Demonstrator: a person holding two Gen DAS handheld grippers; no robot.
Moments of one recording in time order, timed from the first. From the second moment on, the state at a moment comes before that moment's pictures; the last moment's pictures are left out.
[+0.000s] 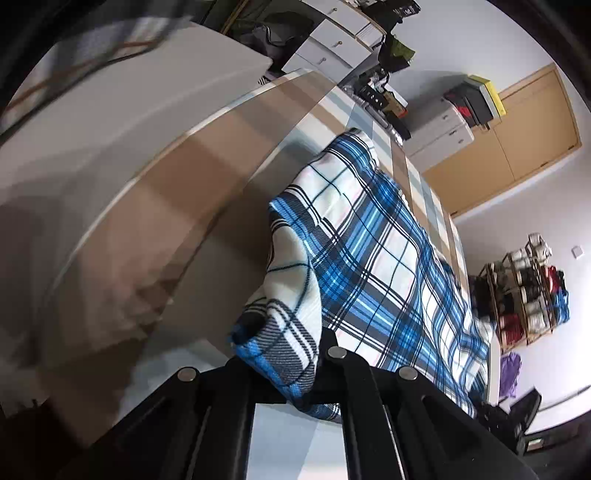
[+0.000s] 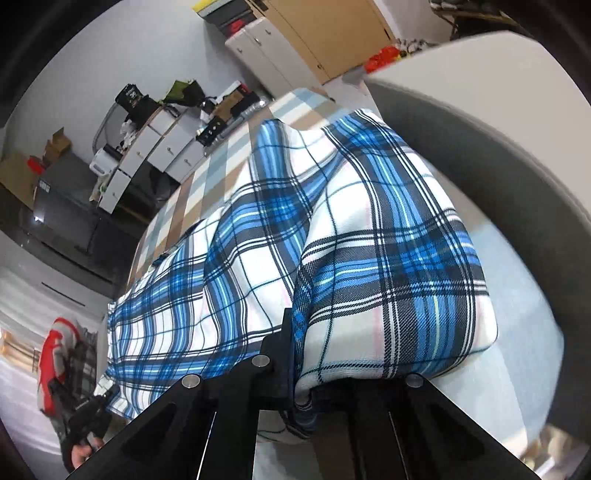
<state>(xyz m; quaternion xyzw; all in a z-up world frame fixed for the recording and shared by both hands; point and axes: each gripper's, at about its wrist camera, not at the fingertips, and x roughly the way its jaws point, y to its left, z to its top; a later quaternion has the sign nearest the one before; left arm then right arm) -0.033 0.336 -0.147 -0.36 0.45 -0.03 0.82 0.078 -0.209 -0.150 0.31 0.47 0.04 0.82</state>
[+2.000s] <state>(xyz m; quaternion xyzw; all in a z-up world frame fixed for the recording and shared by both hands) 0.051 0.187 -0.130 -0.13 0.53 -0.20 0.82 0.142 -0.144 -0.110 0.09 0.52 0.10 0.84</state>
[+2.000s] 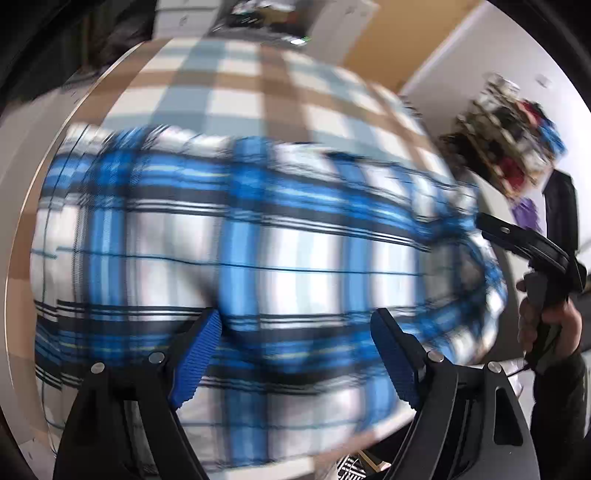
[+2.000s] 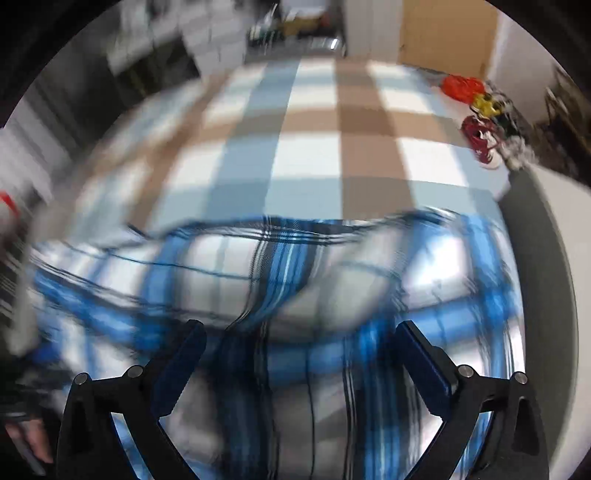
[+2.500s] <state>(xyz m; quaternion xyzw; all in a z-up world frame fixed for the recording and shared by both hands) 0.050 0.134 -0.138 -0.08 0.53 -0.24 0.81 0.034 -0.259 -0.146 0.37 0.52 0.08 0.76</state>
